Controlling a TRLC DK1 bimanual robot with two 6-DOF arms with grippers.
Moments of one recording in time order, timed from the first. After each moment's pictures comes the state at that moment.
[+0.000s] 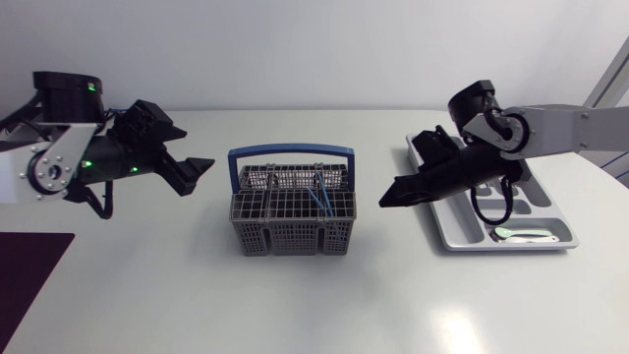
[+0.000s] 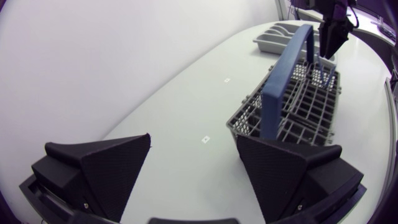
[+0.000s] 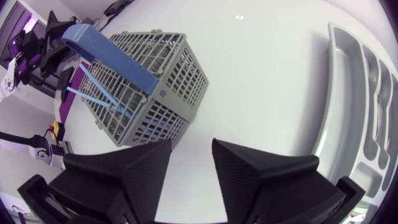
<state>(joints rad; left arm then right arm) -0.09 1.40 0.83 0.04 0.33 0.64 0.17 1.66 1.06 -0.52 -0.51 -0.14</state>
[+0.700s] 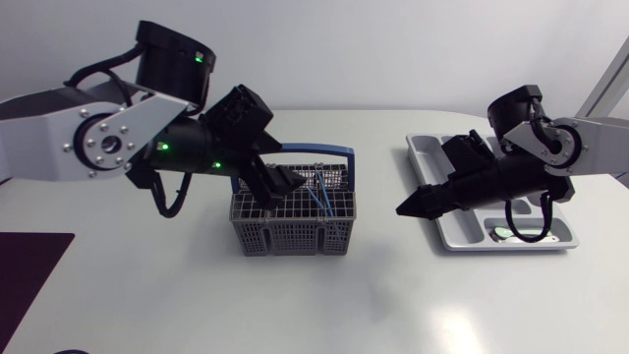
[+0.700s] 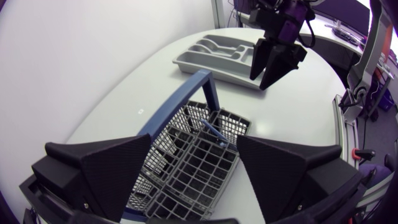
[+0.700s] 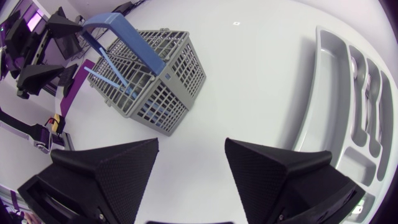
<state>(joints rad) -0.54 1.48 1.08 -0.27 0.27 0.44 0.09 1.51 0.93 -0.53 -0.55 -0.23</state>
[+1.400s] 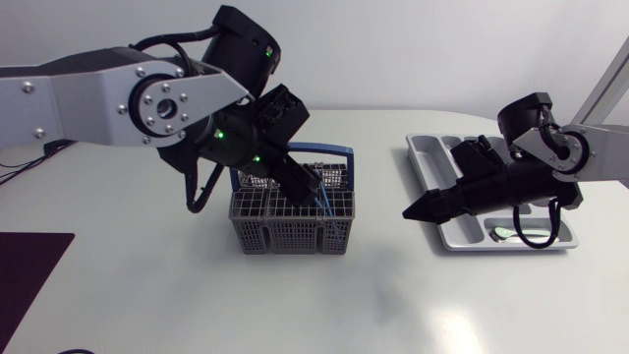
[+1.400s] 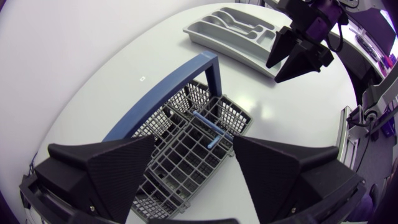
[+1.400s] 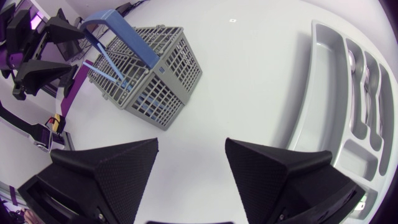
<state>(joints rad) -0.67 1.60 1.28 -0.52 0.02 0.23 0.04 1.50 0.90 -0.53 -0.58 -0.27</state>
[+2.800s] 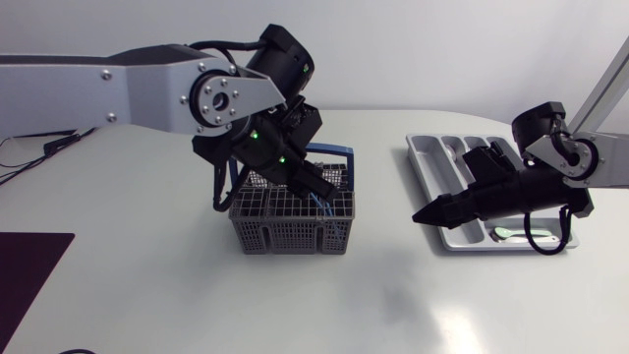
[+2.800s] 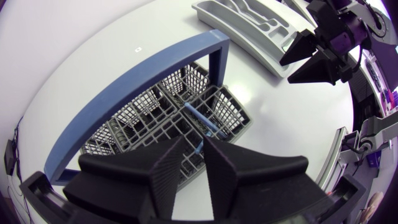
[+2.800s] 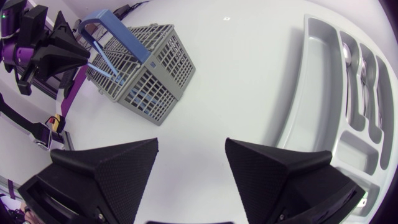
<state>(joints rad) -0.70 1.74 1.40 -0.66 0.01 0.03 -0.03 1.50 0.87 -0.53 -0.62 -0.33</state>
